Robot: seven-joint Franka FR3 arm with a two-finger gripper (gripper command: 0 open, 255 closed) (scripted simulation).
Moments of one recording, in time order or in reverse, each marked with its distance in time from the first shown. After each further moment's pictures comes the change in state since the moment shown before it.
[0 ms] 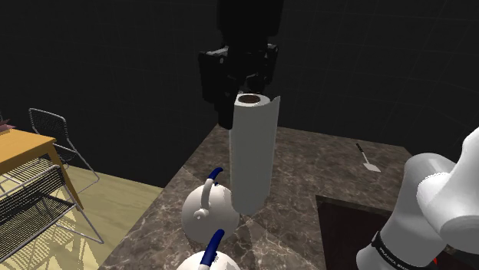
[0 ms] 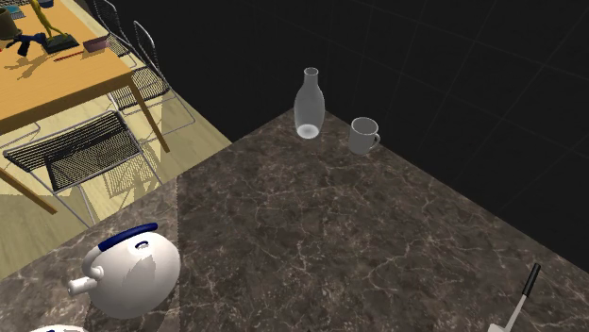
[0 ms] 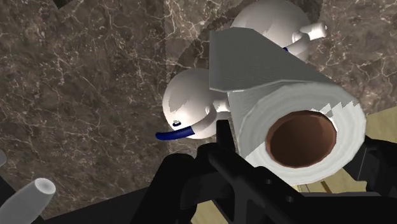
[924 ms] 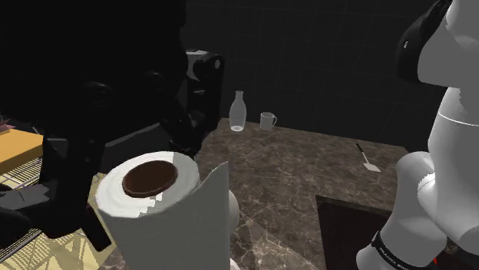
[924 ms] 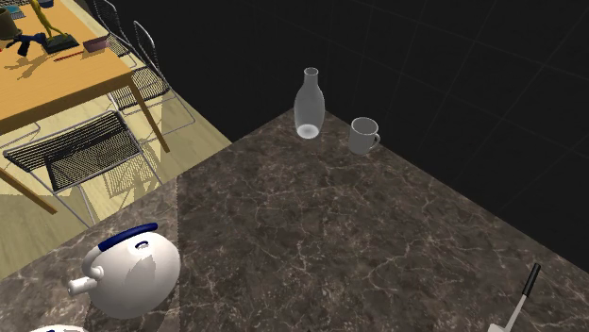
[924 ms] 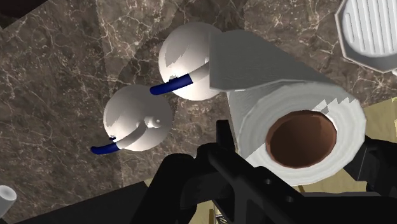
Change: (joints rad) arm 0.236 0.466 0.255 0.489 -0.246 -0.130 0.441
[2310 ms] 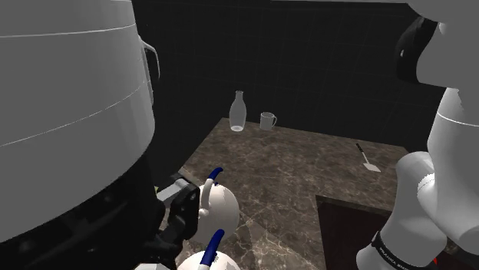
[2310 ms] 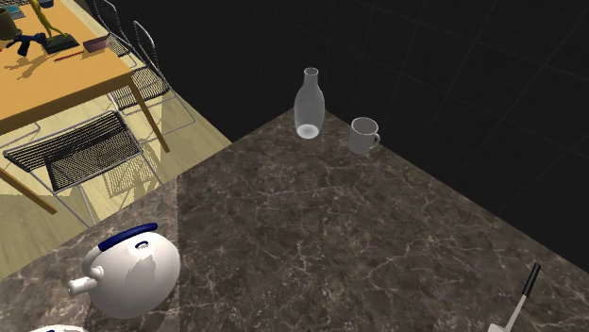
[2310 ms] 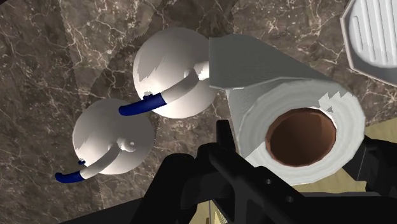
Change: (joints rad) arm -0.005 0.005 0.010 -0.249 0.000 0.245 0.064
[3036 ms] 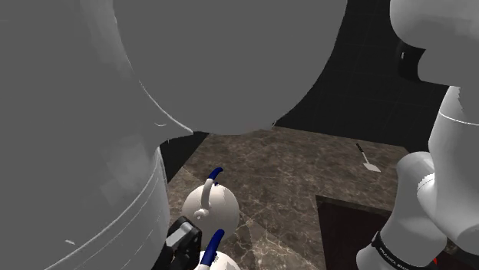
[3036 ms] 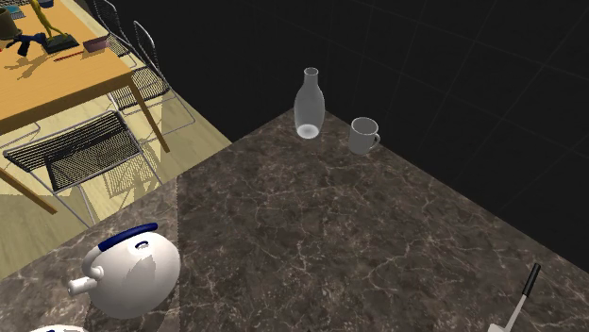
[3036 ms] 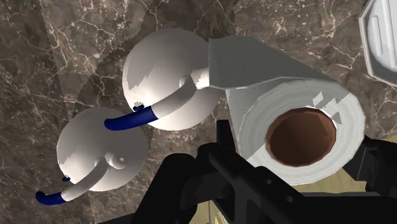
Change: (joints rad) arm -0.022 -0.016 -0.006 -0.165 0.007 0.152 0.006
